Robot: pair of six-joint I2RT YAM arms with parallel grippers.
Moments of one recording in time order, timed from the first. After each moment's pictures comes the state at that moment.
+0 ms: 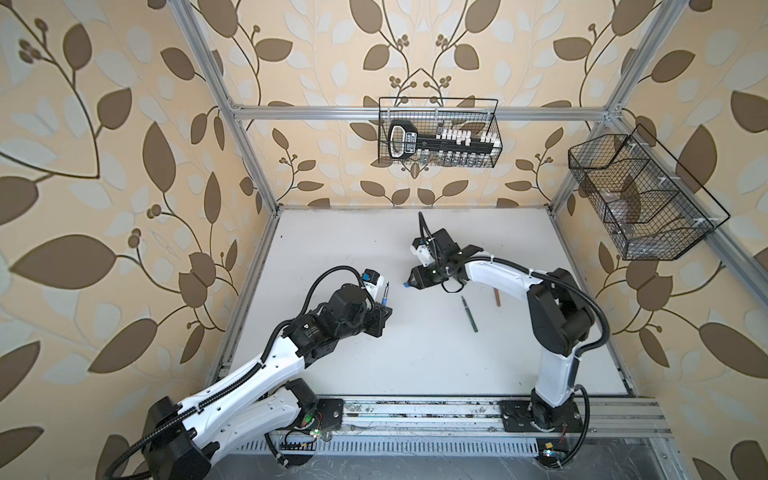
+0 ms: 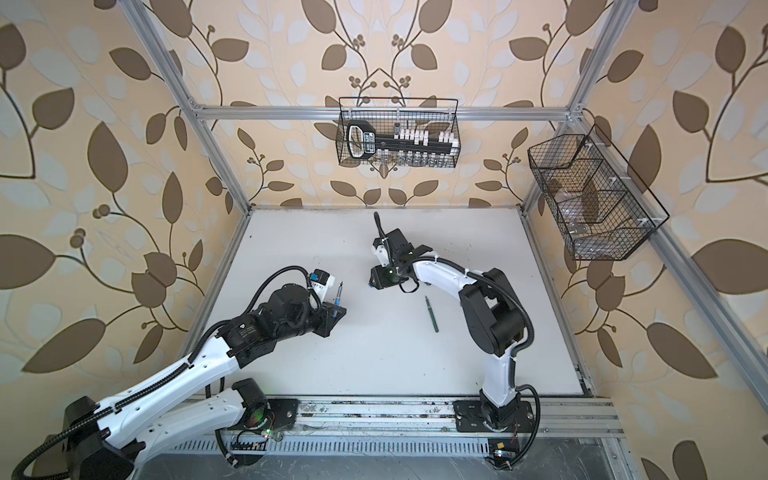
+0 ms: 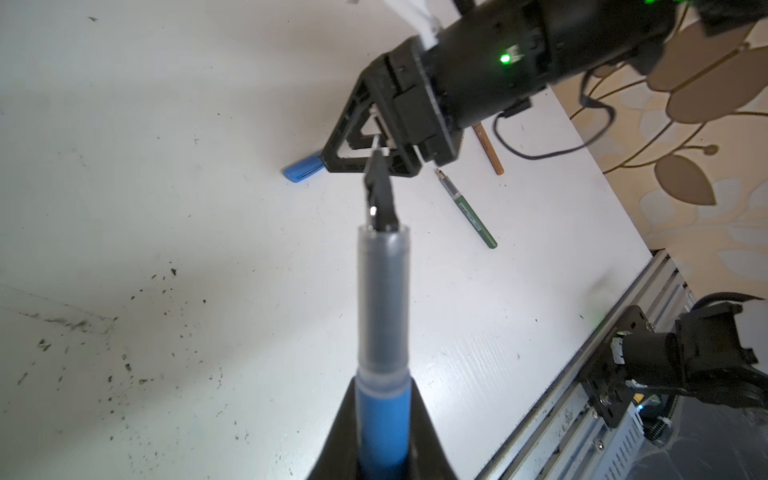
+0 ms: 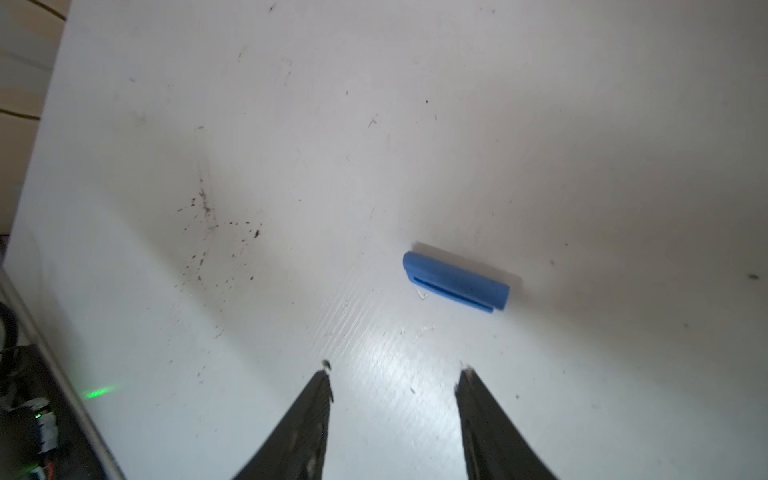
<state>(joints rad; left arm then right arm) -0.72 0.86 0.68 -0.45 0.09 -0.45 0.59 1.98 1.45 -0.51 -0.24 0.20</state>
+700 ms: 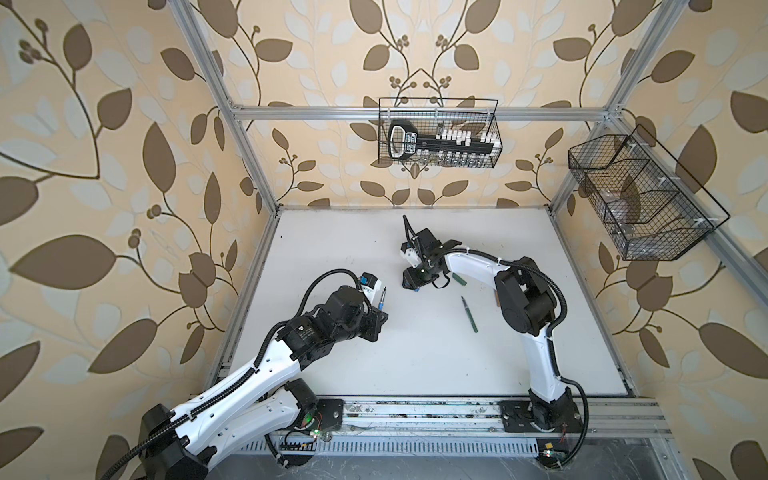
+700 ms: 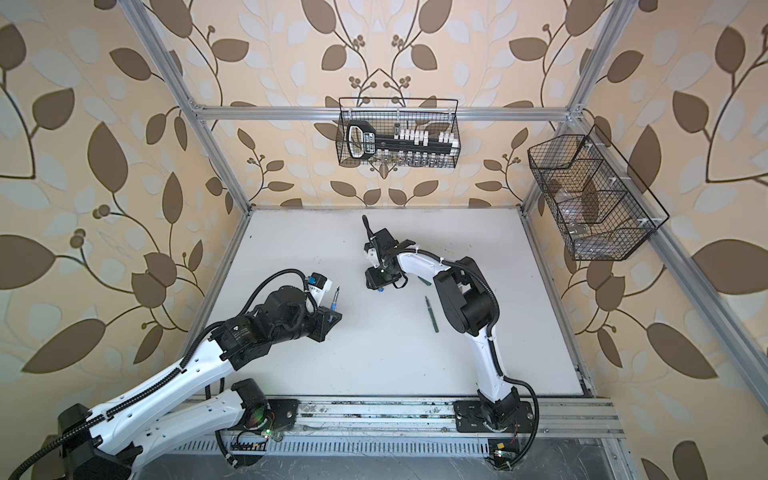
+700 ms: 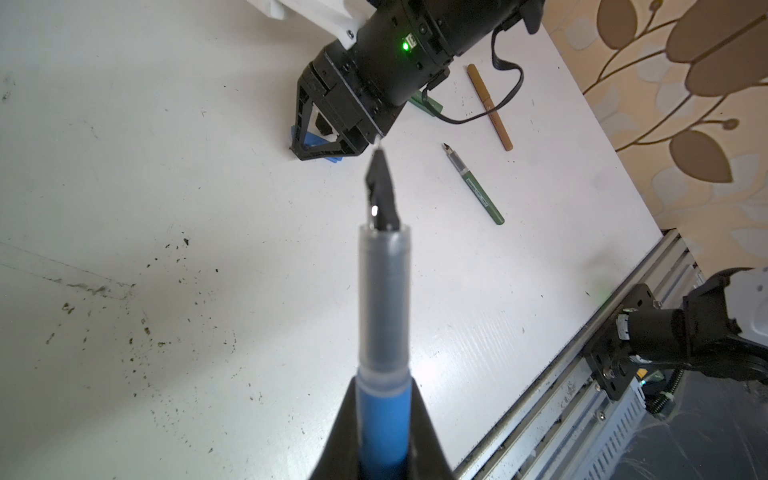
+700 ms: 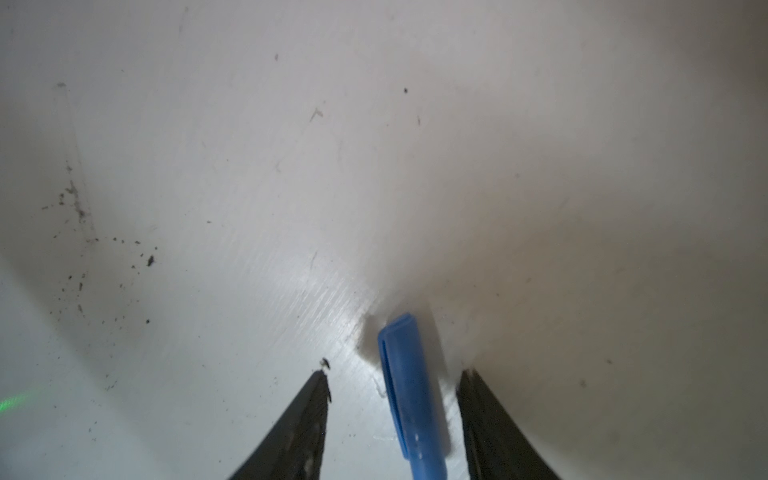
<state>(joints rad) -0.72 0.85 0.69 -0.53 0.10 -0.45 0.58 2.19 1.64 -0.62 -0.24 0.11</state>
